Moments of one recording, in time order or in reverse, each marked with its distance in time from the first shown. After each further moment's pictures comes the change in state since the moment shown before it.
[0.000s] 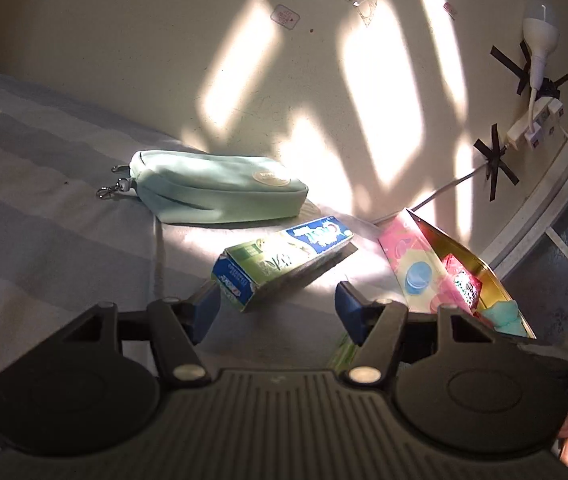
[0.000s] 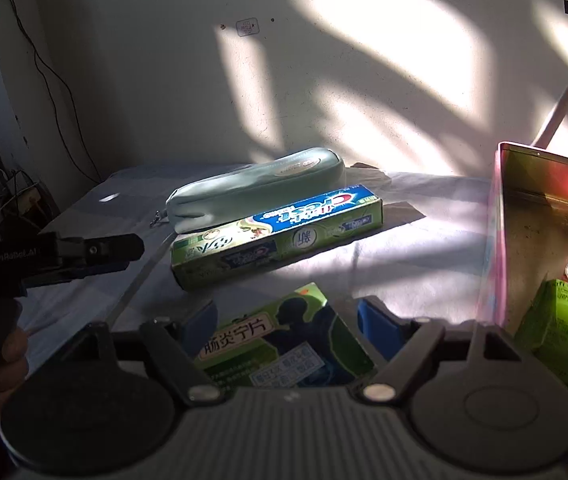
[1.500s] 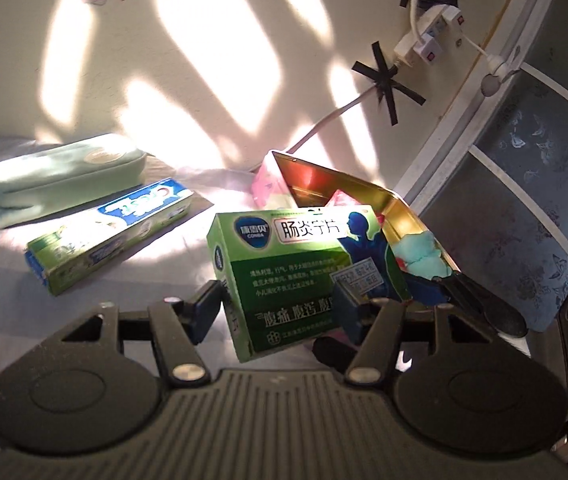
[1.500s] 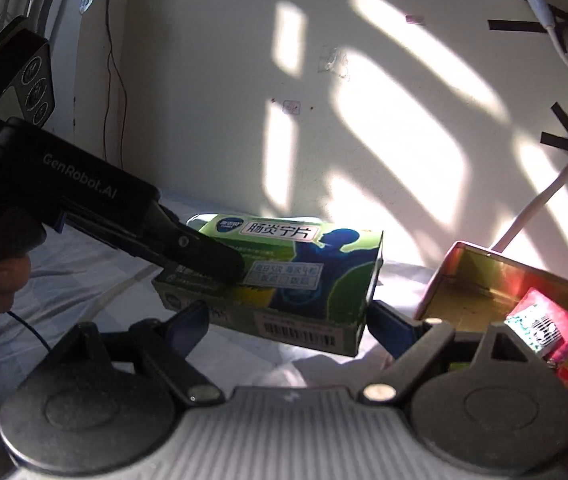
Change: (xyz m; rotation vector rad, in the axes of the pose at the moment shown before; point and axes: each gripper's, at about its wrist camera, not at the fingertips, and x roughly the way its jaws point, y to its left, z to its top) left arm 0.030 -0.136 0.004 0.203 0.141 -0.185; right arm -0.106 -0.021 -0.042 -0.264 -0.299 -0.136
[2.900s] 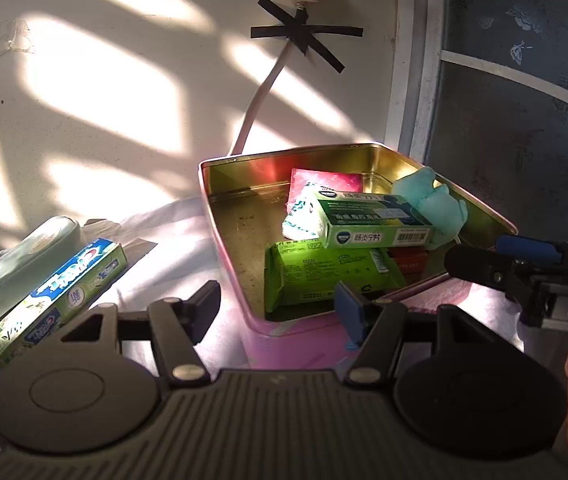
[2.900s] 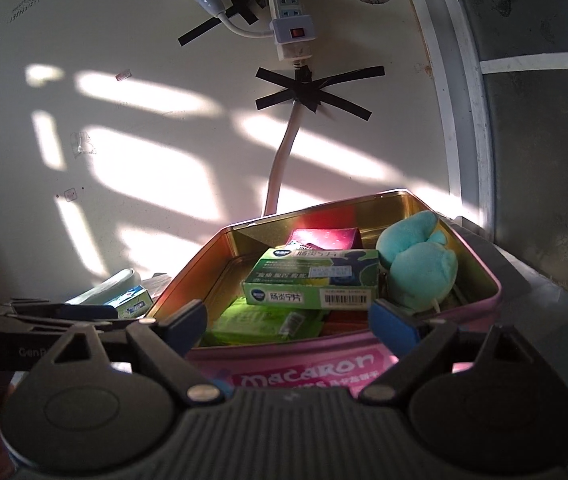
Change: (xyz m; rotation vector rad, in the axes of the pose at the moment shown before) left arm 0.056 -0.102 -0.033 0.377 -0.021 0.206; right arm -0.075 -0.092 -0.053 0.507 -0.043 -0.320
